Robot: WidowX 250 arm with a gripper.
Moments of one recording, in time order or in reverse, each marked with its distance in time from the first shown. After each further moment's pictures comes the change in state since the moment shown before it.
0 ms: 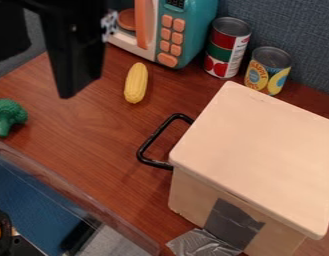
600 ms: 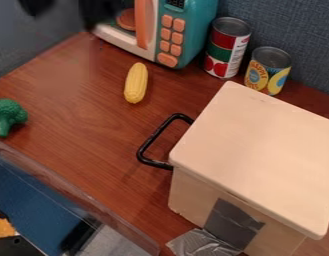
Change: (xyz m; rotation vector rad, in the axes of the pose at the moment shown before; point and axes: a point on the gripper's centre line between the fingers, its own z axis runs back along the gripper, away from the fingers) arm 0.071 0.070 -0.016 0.006 -0.128 0.166
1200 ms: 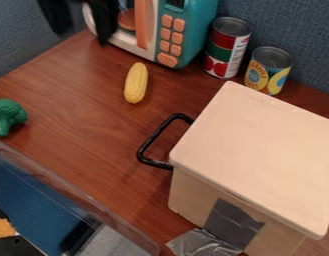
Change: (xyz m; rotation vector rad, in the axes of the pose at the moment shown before) arm 0.048 0.009 -0.084 -0.047 0.057 -0.079
